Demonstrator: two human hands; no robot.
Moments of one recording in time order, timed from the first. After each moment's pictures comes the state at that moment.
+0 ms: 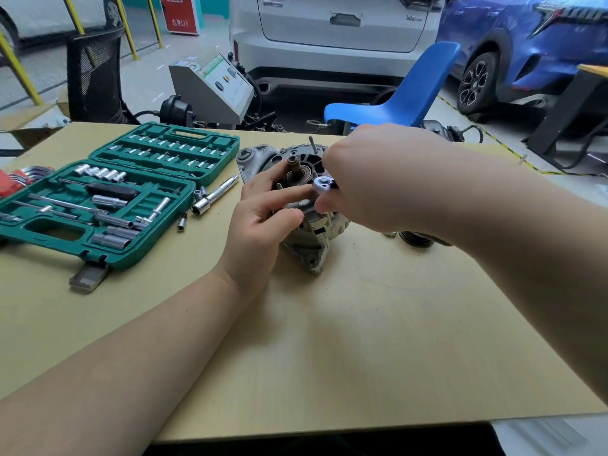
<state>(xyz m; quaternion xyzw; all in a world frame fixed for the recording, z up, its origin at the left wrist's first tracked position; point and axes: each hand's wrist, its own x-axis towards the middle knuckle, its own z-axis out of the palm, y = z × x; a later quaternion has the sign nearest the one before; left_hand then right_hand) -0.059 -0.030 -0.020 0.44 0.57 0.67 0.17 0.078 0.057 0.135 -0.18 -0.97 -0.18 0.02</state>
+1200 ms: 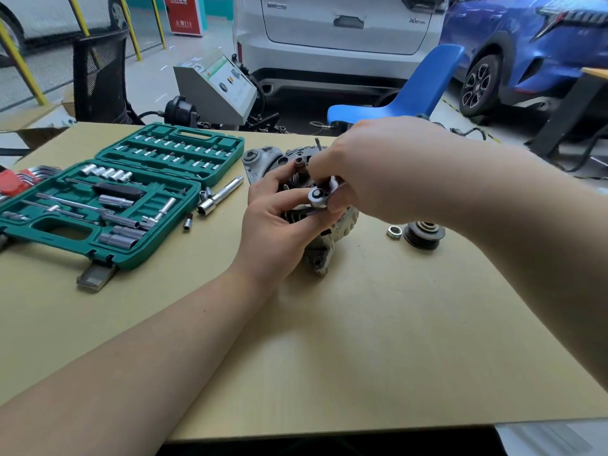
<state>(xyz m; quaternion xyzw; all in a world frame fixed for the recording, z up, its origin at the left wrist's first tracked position) -0.045 -0.023 -0.013 0.41 0.62 0.66 0.11 0.073 0.056 0.147 -0.13 -0.98 -0.17 -0.02</state>
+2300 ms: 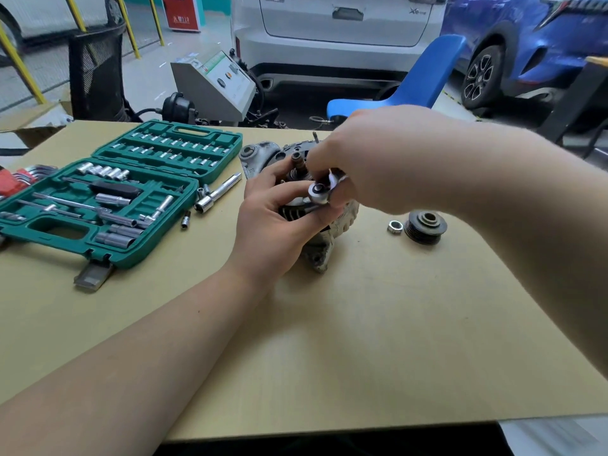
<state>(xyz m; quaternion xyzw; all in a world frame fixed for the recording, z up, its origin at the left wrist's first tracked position) -0.048 -0.023 -0.014 0.43 0.63 0.64 0.08 0.071 0.061 0.147 -0.13 -0.98 -0.18 -0.03</state>
